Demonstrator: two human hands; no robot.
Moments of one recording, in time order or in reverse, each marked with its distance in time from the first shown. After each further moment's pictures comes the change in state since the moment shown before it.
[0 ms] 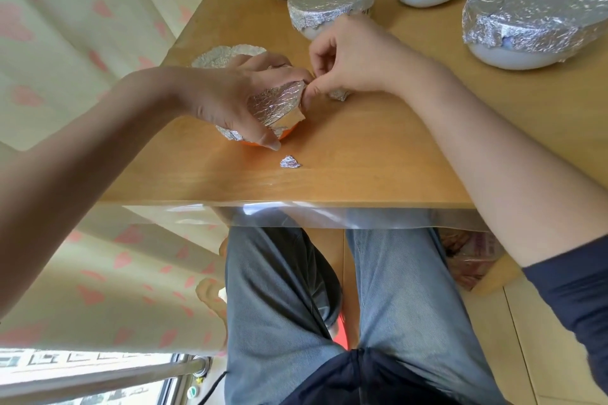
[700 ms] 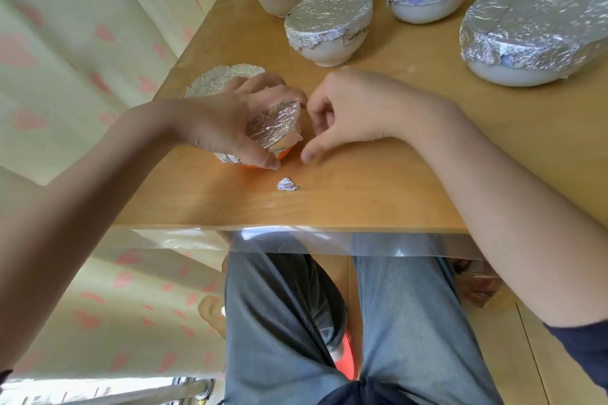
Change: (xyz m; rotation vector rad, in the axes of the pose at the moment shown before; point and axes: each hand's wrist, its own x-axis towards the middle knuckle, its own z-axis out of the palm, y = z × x) left_hand 0.004 -0.003 0.004 -0.032 0.068 0.001; right_hand -0.024 -0.017 0.002 -0.129 -0.217 0.060
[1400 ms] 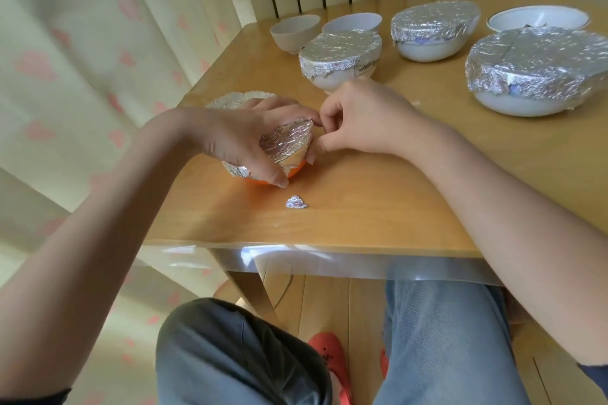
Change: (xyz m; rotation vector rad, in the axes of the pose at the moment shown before) left_hand 0.000 -0.001 0.000 -0.033 -0.022 0.021; right_hand 0.013 0.008 0.009 -0.005 0.217 0.045
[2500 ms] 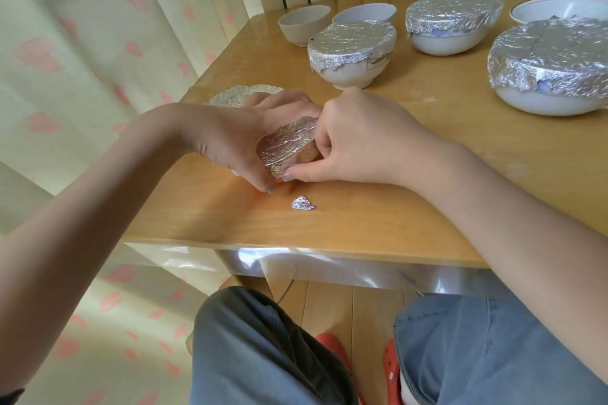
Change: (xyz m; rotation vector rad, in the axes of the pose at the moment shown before) left_hand -0.002 -0.006 0.002 0.069 -0.012 0.072; right_hand -0.023 -0.044 0.002 -0.169 0.017 -0.109
